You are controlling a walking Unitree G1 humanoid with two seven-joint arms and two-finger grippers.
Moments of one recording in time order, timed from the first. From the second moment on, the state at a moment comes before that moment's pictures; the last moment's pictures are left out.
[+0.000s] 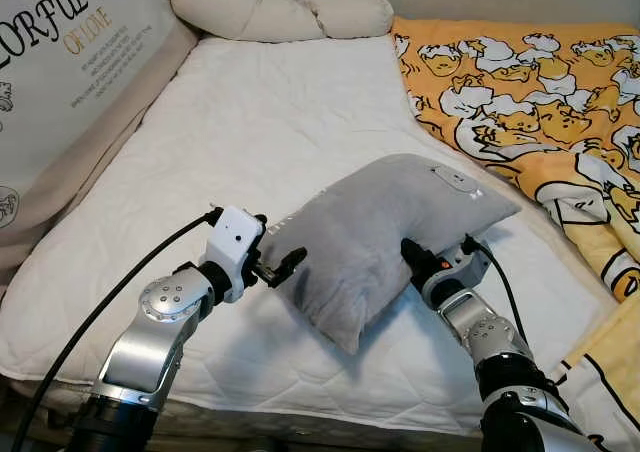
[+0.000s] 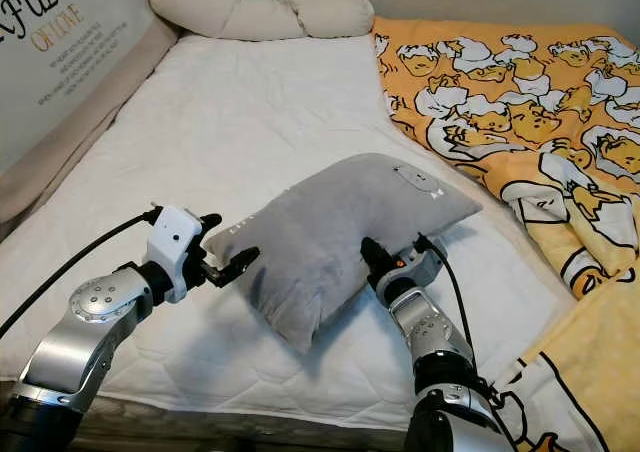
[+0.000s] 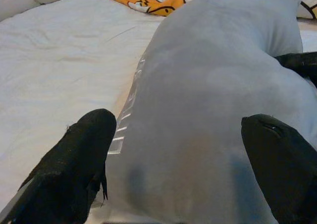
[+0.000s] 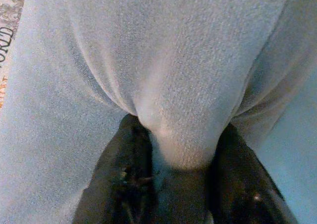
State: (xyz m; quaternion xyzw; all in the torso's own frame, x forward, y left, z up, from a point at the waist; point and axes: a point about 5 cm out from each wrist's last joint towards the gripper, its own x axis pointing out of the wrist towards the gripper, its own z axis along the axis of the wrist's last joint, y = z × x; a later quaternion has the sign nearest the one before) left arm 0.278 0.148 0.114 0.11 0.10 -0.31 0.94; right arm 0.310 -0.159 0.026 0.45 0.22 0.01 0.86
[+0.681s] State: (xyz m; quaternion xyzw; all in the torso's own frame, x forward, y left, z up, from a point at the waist) left arm 0.283 0.159 0.114 0.12 0.09 -0.26 0.95; right arm 0.338 -0.146 0.054 0.41 0.21 0.05 0.89
